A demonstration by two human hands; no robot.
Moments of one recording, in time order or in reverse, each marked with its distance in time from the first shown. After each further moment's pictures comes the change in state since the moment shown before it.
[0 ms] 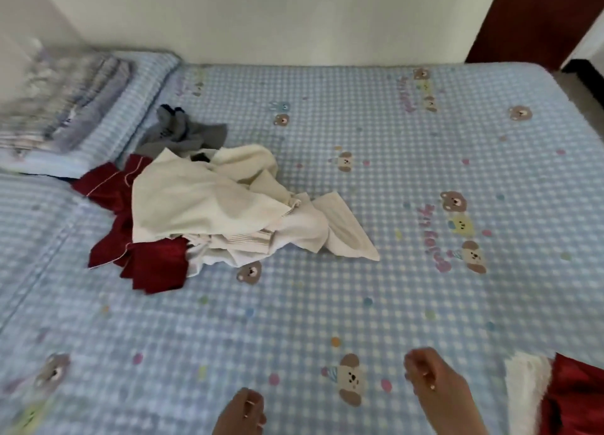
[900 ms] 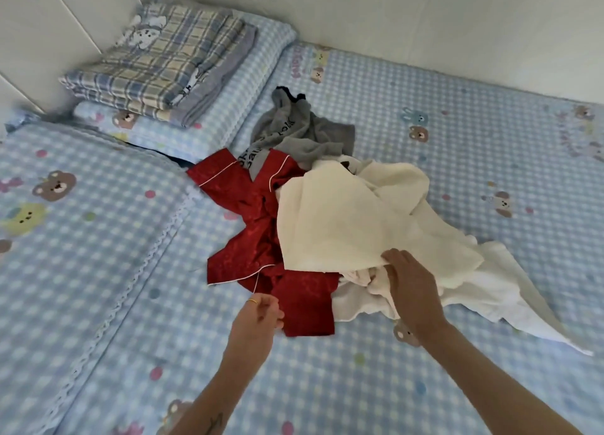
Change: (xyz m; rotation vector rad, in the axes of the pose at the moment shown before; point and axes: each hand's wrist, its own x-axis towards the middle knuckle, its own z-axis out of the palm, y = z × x) left_hand 0.179 0.001 -0.354 -0.444 0.237 0.255; right_hand 0.144 -0.343 0.322 -0.440 0.185 -0.673
